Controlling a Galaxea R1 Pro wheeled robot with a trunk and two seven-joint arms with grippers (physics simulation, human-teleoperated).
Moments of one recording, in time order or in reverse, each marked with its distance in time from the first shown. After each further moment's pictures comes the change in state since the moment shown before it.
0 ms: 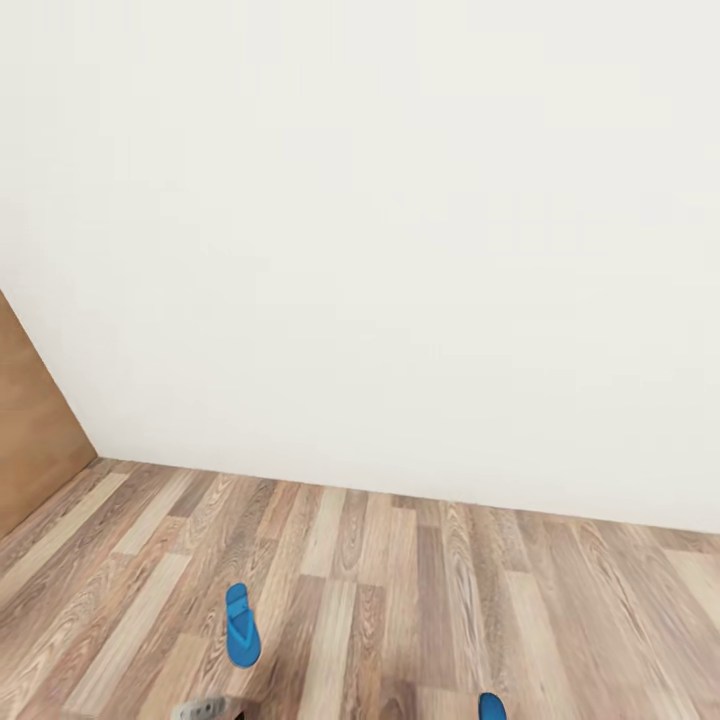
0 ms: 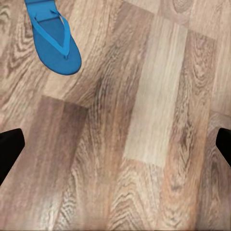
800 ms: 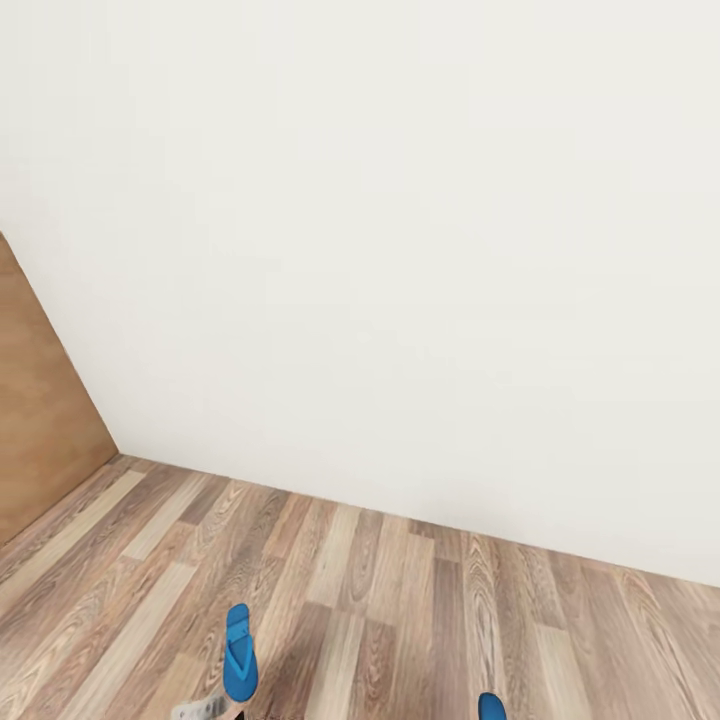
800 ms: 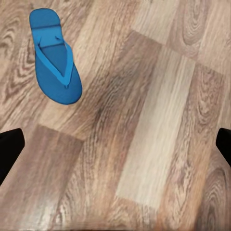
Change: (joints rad) left arm 0.000 0.000 0.000 0.000 0.000 0.000 0.000; right arm 0.000 0.000 0.000 0.000 0.000 0.000 0.001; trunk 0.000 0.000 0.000
